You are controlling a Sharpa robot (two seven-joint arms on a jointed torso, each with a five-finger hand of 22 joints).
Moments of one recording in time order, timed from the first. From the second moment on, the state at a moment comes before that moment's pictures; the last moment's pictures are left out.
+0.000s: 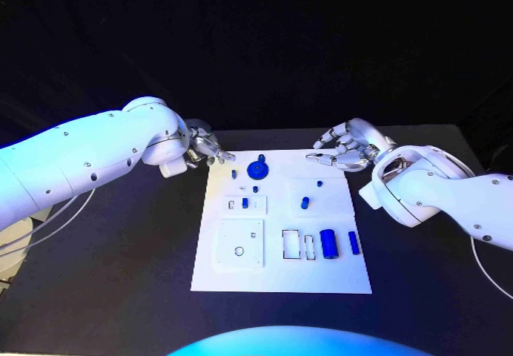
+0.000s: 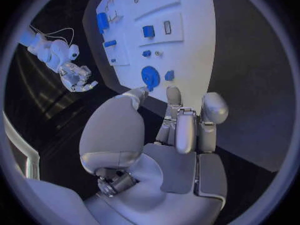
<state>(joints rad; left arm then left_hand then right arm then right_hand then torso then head) 1.35 -0.67 0.02 1.23 -0.94 0.18 -0.52 1.12 -0.19 0.34 0.29 0.31 0.76 0.13 0.44 0.74 1.12 0.05 0.94 0.74 1.47 -0.03 1.47 1.31 0.10 1.23 0.09 1.28 1.04 1.31 -0.91 -0.12 1.70 -1.07 -0.58 -0.23 1.32 -0.16 0.11 0.29 0.11 0.90 0.15 0.29 0.35 1.46 0.07 1.43 1.31 1.46 0.00 1.57 1.31 0.01 1.47 0.10 1.57 1.31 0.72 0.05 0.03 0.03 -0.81</state>
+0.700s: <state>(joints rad) 1.35 -0.56 -0.01 1.05 -0.95 0.24 -0.50 1.10 -0.17 0.29 0.29 0.26 0.80 0.11 0.47 0.71 1.18 0.03 1.02 0.79 1.47 -0.03 1.49 1.31 0.10 1.26 0.08 1.32 1.08 1.31 -0.90 -0.12 1.69 -1.07 -0.58 -0.23 1.32 -0.15 0.11 0.29 0.11 0.90 0.15 0.29 0.35 1.46 0.07 1.43 1.31 1.46 0.00 1.57 1.31 0.01 1.47 0.10 1.57 1.31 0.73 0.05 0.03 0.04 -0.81</state>
